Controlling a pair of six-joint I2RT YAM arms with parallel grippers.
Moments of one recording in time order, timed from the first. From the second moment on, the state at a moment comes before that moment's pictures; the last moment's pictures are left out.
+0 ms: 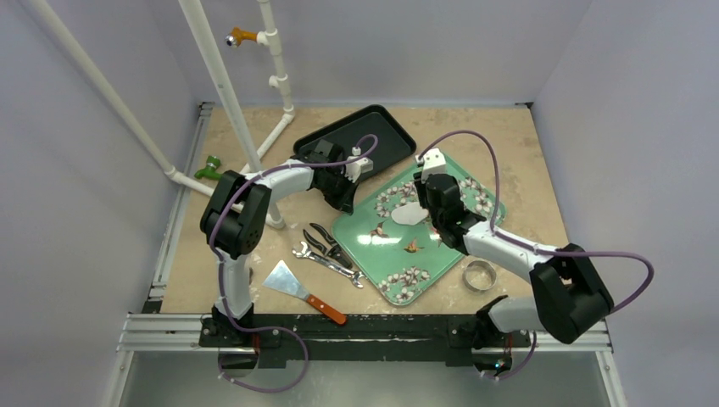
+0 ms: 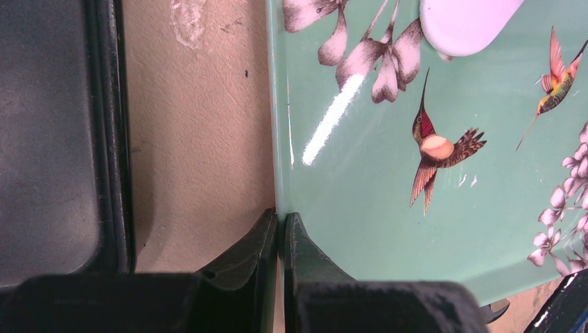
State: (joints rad) left arm -0.48 2.00 1.35 -0.46 0.48 0.21; right arm 0.55 1.33 0.64 0.28 0.45 -0.03
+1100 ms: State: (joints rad) left arm -0.48 2.00 1.35 -0.46 0.48 0.20; right arm 0.66 1.32 0.59 0.34 0.29 -0.30
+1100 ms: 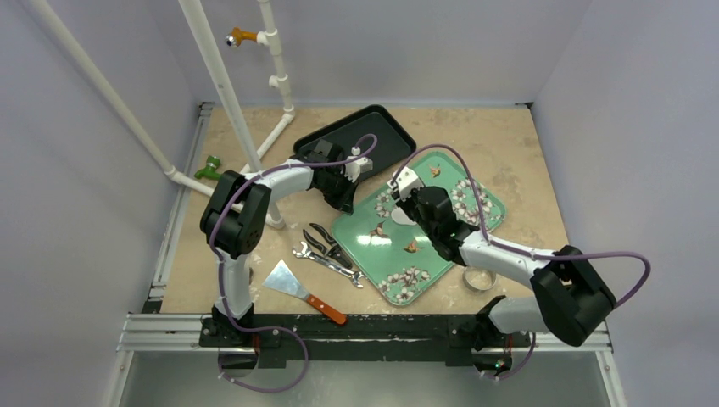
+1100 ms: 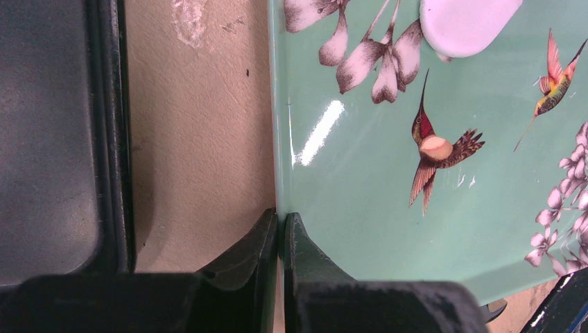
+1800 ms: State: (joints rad) left arm -0.47 2.01 1.35 -0.46 0.50 0.20; right arm 0.66 1.36 0.52 0.47 0.41 -0.34
